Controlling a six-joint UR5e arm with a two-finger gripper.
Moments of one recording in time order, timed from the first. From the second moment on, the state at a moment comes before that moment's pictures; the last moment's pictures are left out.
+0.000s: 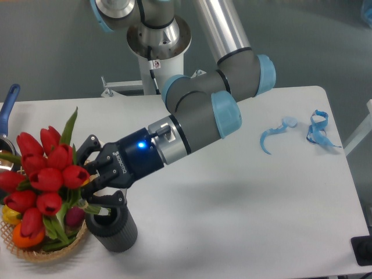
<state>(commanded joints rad) 2.40 -2.07 -1.47 -0.67 0.12 0.93</state>
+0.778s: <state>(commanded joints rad) 2.42 -2.12 -1.58 -0.67 0.13 0.97</state>
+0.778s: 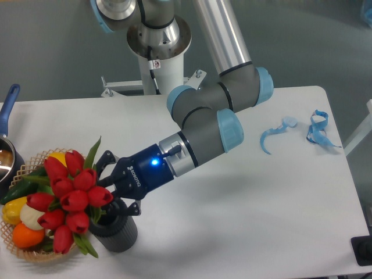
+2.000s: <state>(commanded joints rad) 2.46 -2.16 -1.65 -0.67 0.16 1.07</state>
